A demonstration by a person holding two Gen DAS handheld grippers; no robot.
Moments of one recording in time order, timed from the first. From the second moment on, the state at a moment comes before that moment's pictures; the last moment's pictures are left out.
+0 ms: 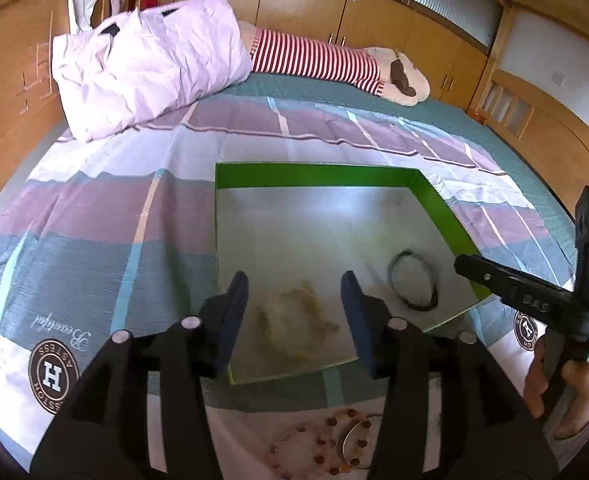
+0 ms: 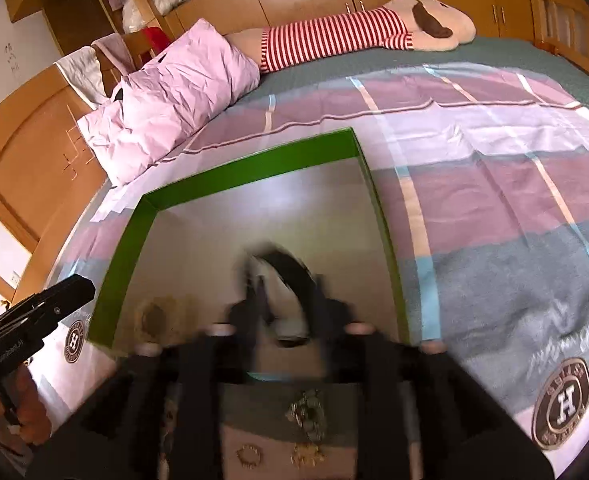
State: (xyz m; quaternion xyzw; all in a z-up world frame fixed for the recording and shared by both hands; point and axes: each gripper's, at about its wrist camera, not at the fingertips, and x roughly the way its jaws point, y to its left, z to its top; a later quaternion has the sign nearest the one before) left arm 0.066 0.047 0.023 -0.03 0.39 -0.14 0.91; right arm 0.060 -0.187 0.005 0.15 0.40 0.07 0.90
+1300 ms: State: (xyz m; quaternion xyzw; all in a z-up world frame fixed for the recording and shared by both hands) left arm 0.016 0.028 -0.063 0.10 0.56 -0.14 0.81; right arm 0.020 -0.171 -0.053 0.01 0.53 0.05 0.85
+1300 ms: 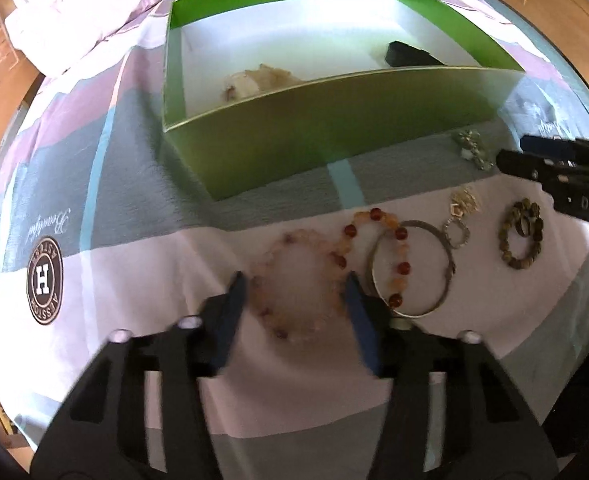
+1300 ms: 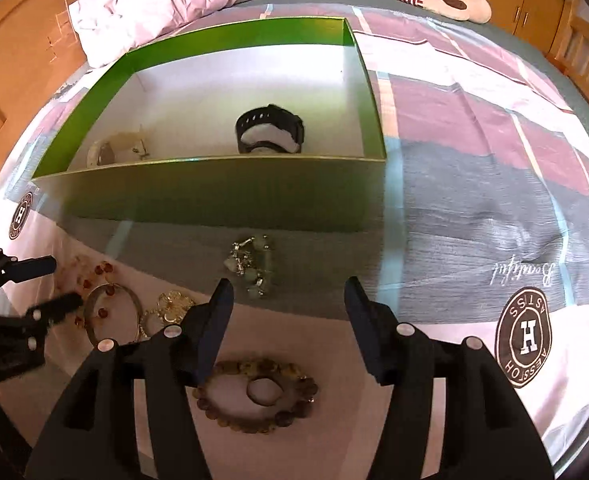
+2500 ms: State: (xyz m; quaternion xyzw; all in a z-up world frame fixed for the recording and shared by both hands) left arm 0.020 0.047 -0.045 0.08 0.52 -0.13 0.84; right arm 0.027 -0.138 -0.071 -0.03 0.49 0.07 0.87
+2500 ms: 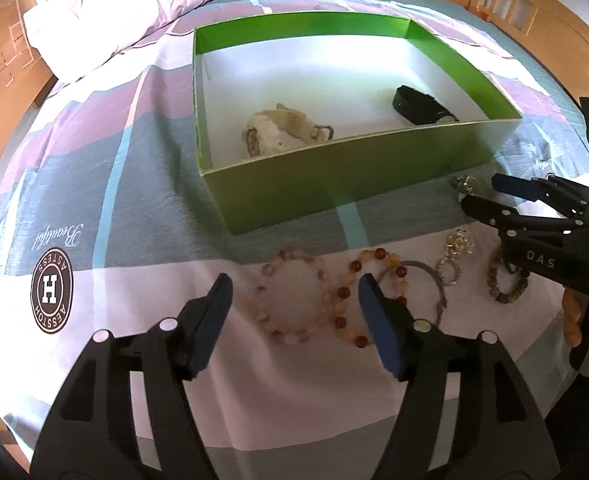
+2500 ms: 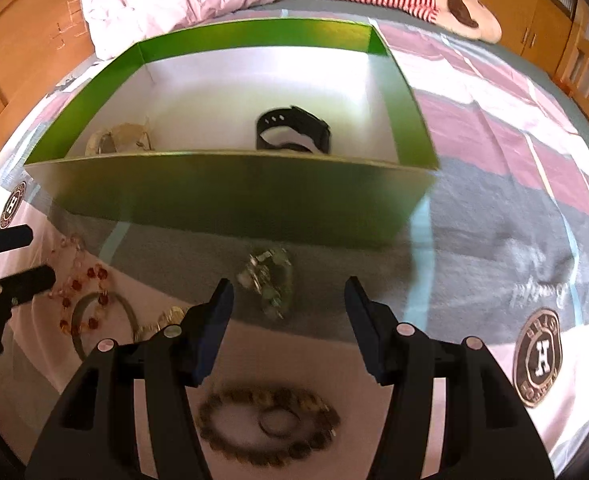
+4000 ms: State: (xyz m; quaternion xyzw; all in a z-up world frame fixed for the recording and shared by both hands) left arm 0.025 0.048 -0.054 0.08 0.53 -0.11 0.84; right arm 0.004 -0.119 -0.056 -0.05 0.48 0.07 0.87
